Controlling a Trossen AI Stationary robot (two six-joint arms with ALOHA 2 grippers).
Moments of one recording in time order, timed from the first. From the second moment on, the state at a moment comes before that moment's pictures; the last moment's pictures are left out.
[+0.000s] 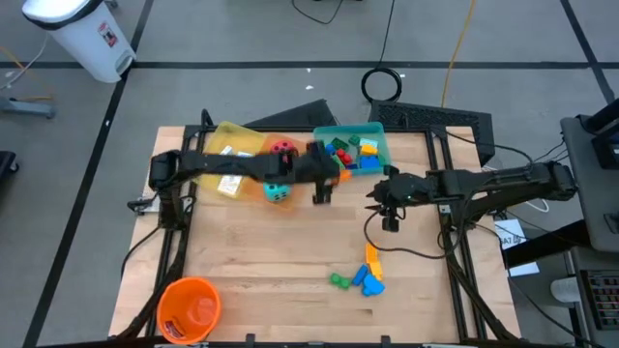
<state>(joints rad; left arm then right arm) 0.10 1.87 1.53 -0.37 -0.27 0.29 0.03 1.03 0.79 -0.50 0.13 0.02</state>
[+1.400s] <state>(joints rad) 0.28 1.70 1.47 -0.42 0.19 0.14 0.03 0.94 0.68 -0.40 0.21 -0.01</state>
